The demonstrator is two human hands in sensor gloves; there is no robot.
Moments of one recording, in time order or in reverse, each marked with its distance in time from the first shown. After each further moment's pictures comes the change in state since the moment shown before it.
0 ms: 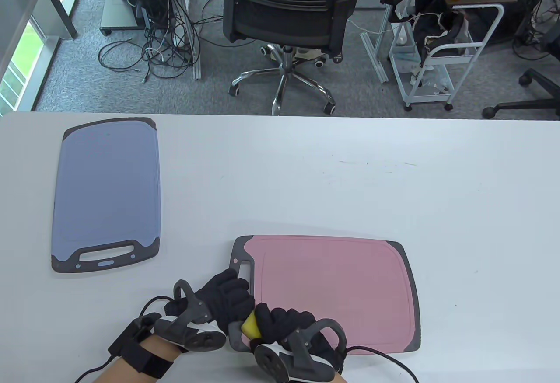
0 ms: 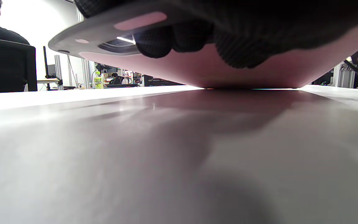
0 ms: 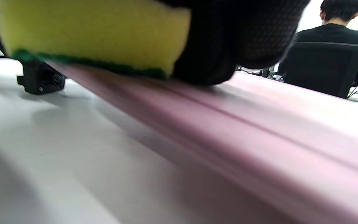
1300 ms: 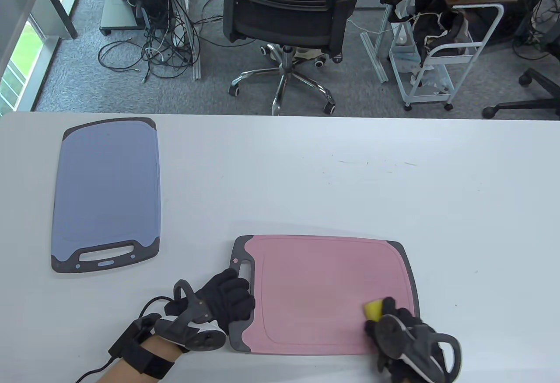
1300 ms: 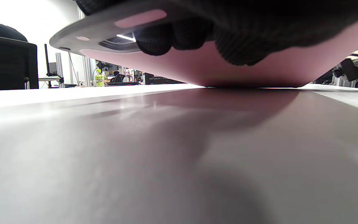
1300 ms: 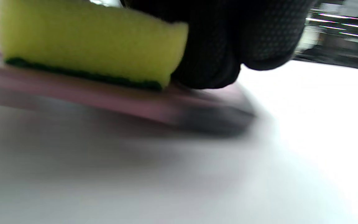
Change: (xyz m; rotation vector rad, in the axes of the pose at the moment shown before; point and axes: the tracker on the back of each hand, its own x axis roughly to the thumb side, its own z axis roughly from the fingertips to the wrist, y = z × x) left_hand 0.000 0.000 0.000 -0.006 0.007 0.007; right_hand -0.202 0.040 0.126 0.141 0.784 -0.107
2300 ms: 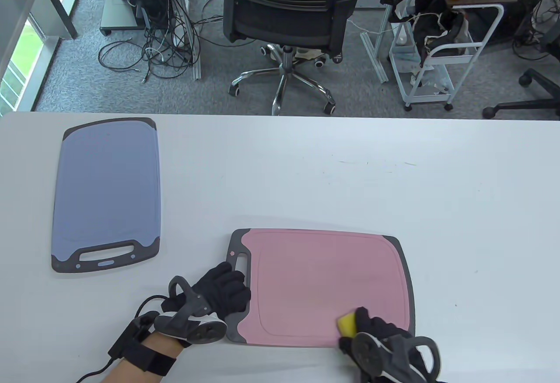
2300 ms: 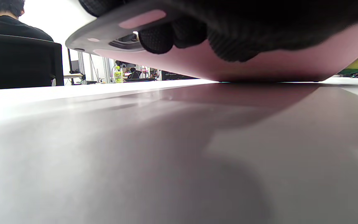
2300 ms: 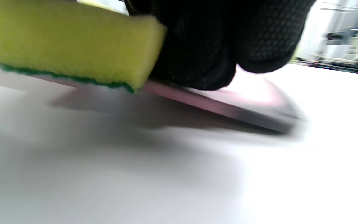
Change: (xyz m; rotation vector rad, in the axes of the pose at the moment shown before) left_hand -0.011 0.000 -0.002 -0.028 0.087 -0.031; right_hand 0.039 -0.001 0.017 -0.022 -0.291 0.103
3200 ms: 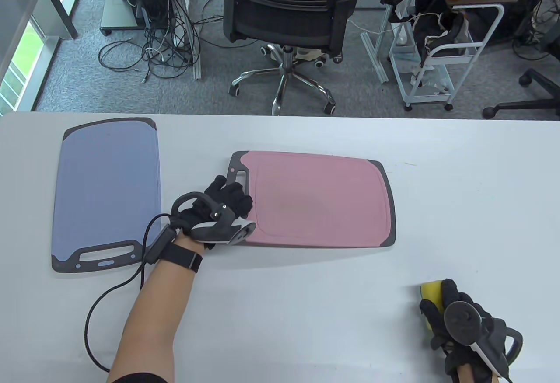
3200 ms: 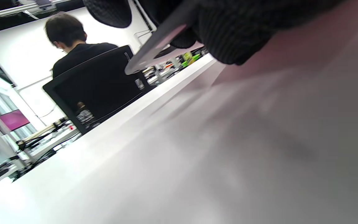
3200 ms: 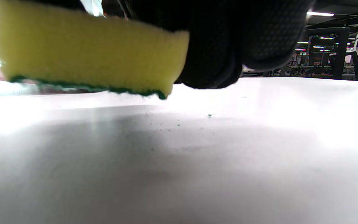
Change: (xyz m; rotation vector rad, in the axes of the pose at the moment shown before) left_hand -0.141 -0.019 -0.134 -0.228 0.272 -0.472; right_hand -0.119 -0.001 -0.022 -0.176 0.273 -0.174
